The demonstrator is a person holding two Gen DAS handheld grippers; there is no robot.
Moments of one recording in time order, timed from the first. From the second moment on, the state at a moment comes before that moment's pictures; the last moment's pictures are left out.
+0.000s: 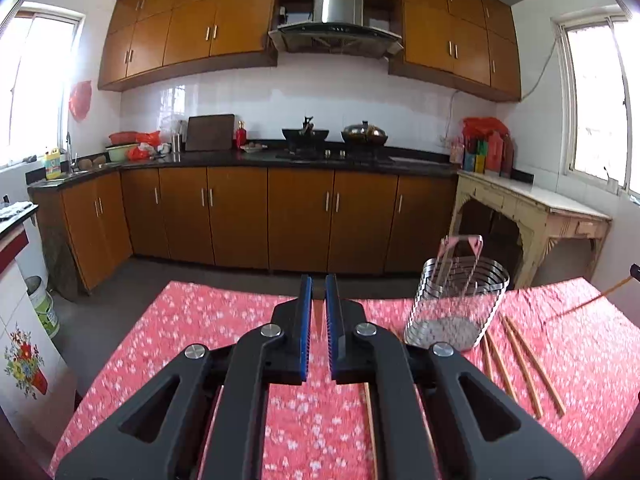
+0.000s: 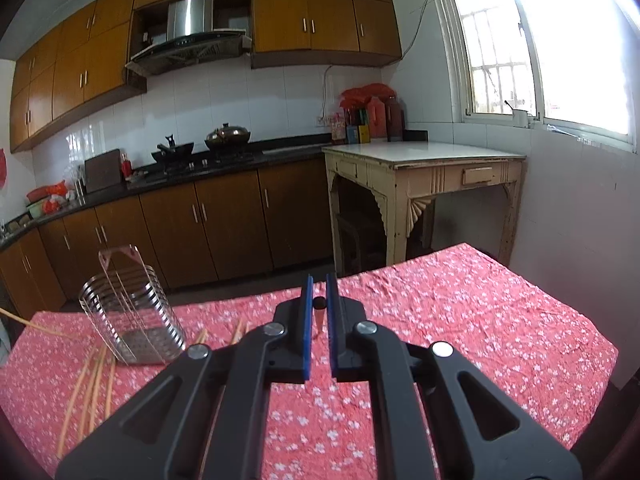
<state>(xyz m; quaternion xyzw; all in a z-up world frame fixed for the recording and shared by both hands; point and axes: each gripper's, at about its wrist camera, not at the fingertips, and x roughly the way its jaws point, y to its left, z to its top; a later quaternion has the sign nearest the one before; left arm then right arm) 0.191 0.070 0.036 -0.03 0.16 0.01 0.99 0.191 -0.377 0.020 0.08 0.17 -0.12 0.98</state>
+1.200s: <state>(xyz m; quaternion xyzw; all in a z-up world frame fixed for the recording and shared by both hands) 0.228 0.006 0.177 -0.04 0.05 -0.06 1.00 0.240 -0.280 0.213 0.08 0.06 0.05 0.99</state>
